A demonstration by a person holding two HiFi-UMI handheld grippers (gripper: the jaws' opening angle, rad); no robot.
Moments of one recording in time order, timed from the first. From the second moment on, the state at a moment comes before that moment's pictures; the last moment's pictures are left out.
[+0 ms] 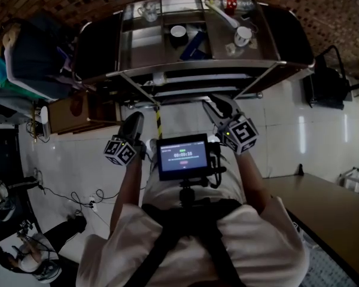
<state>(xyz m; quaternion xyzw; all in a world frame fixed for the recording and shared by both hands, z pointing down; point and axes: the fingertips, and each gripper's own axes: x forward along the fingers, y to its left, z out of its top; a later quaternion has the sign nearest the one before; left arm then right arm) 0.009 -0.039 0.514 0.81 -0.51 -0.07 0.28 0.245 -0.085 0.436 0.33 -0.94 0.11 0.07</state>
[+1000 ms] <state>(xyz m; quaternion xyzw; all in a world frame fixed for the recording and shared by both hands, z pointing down) 0.083 -0.013 0.581 0.81 -0.43 -0.04 0.40 0.276 -0.064 0.456 0.39 -0.89 0.25 -0.06</state>
